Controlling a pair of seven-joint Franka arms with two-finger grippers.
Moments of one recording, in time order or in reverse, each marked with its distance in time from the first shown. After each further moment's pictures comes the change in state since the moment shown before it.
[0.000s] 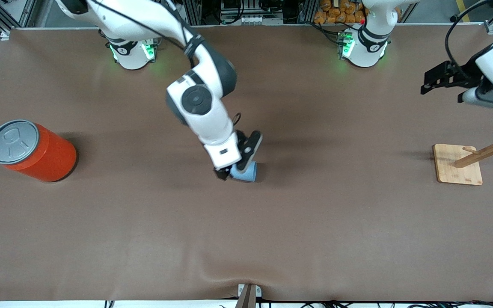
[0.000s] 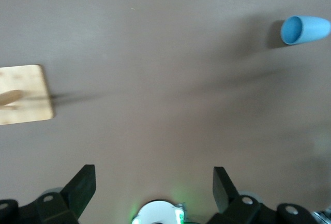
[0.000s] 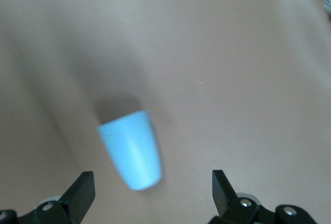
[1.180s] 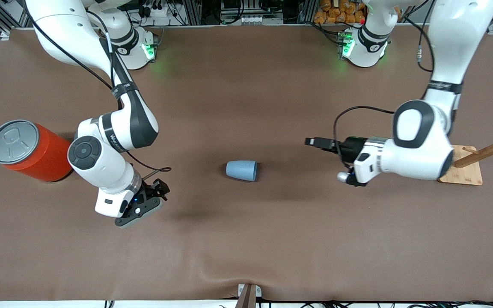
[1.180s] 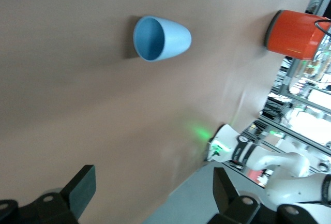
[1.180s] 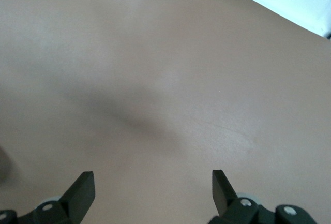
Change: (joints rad) left arm -0.209 0.462 -0.012 -0.156 -0.651 0.386 0.001; right arm -0.235 -0.023 -0.123 -0.065 0.000 0.026 0.205
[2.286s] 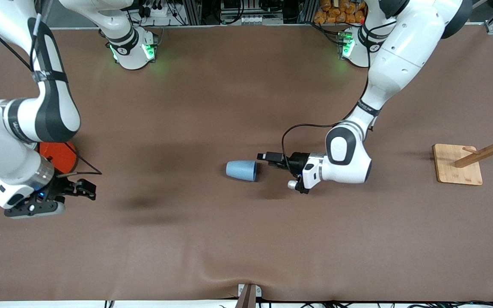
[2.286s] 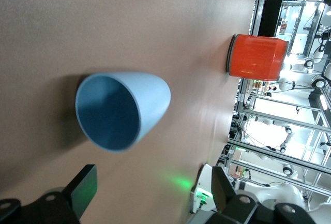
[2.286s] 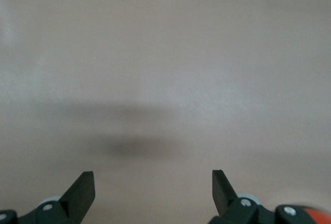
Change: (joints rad) left arm -0.192 0.313 0.000 0.043 -0.391 0.353 0.456; right arm -0.266 -0.231 -0.008 -0.192 0.000 -0.064 0.124
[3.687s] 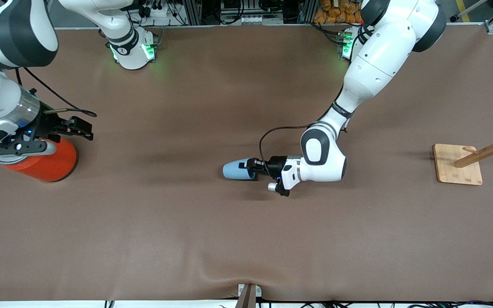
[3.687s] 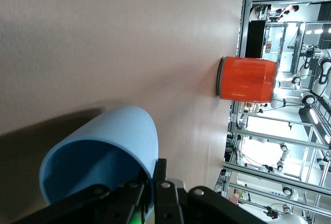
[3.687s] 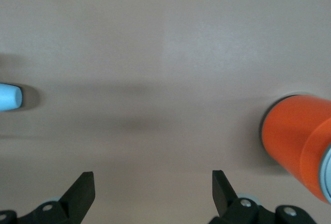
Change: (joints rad) left arm -0.119 0.087 0.011 0.128 -0.147 0.122 0.049; right arm 0.046 -0.299 0.013 -0.067 0.009 -0.422 0.122
